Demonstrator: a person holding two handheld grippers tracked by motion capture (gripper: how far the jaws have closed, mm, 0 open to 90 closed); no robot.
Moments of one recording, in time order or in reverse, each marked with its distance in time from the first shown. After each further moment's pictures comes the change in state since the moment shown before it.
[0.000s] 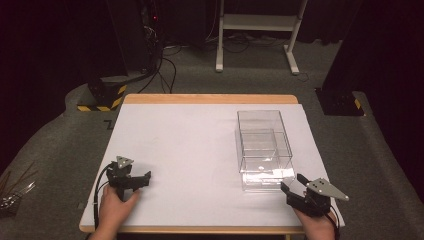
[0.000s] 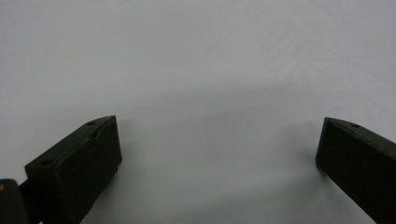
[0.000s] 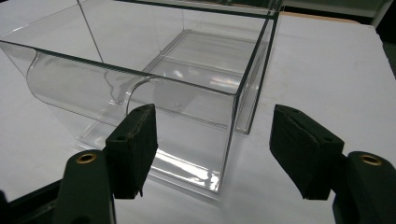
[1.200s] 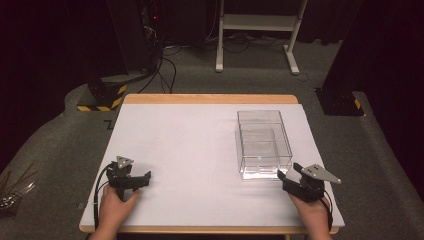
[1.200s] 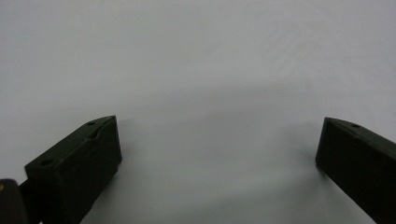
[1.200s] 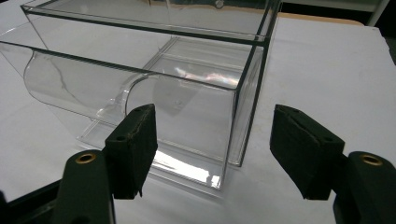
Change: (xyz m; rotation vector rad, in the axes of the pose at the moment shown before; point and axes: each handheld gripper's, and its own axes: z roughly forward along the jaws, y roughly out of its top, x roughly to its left) left arm 0.000 0.000 0.000 0.001 0.000 0.001; right arm -0.012 0.017 0.033 0.007 -0.008 0.026
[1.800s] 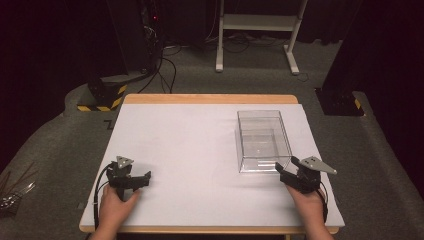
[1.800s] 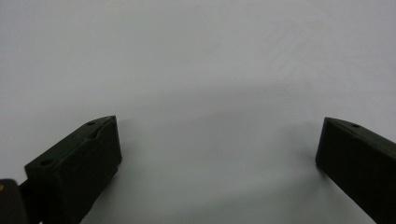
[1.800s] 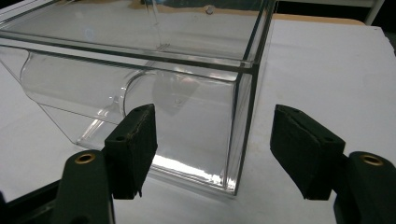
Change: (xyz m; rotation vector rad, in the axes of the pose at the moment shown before) left arm 0.000 0.000 0.000 0.000 0.000 0.000; right arm -0.008 0.009 0.022 -0.001 -0.004 0.038
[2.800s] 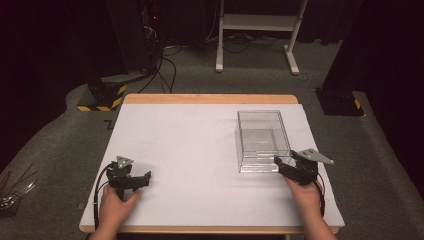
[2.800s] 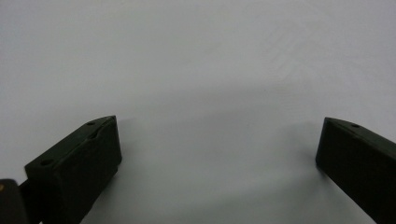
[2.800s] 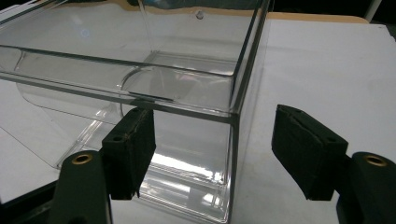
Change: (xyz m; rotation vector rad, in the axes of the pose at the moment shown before) left arm 0.000 0.000 0.000 0.000 0.000 0.000; right arm -0.009 0.012 0.020 0.014 -0.004 0.025
